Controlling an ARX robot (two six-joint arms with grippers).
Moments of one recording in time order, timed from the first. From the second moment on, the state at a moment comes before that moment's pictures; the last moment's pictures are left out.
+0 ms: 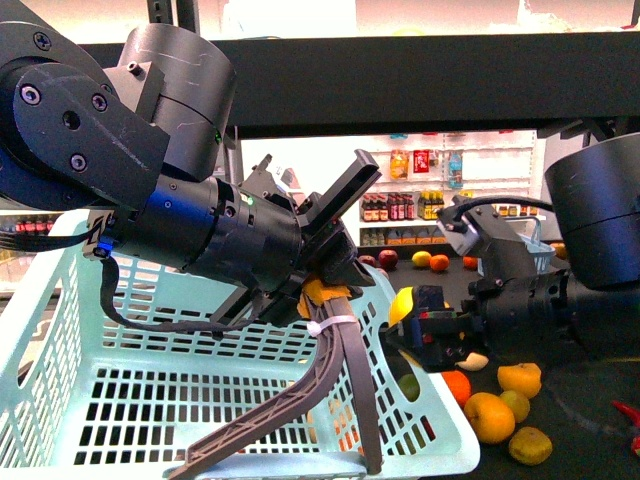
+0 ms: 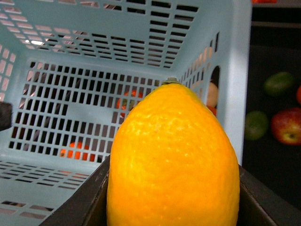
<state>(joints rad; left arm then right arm) -0.40 1.85 1.38 0.02 0.47 -0.66 0.22 1.82 1.06 0.37 -0.30 0.07</state>
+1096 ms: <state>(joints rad) -0.40 1.85 1.38 0.02 0.47 -0.66 -0.10 1.64 0.88 0.47 -0.33 -0.01</state>
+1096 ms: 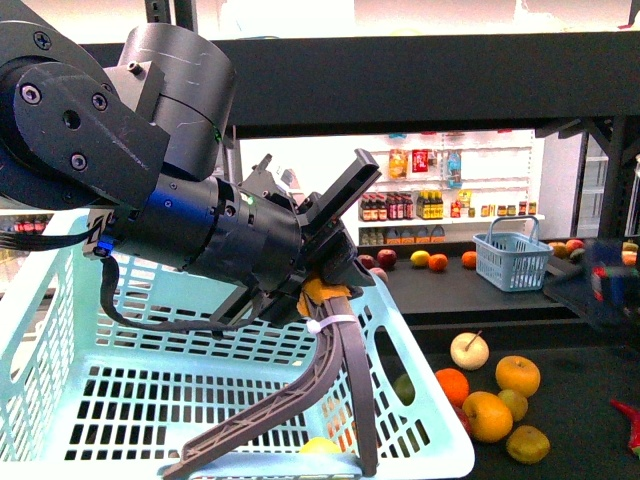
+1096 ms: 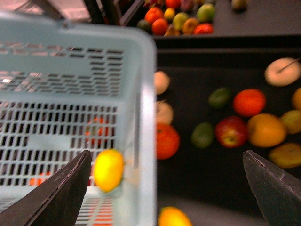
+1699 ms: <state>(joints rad) -0.40 1.85 1.38 0.02 0.47 -0.66 0.02 2.32 0.89 0.72 -0.39 -0.34</state>
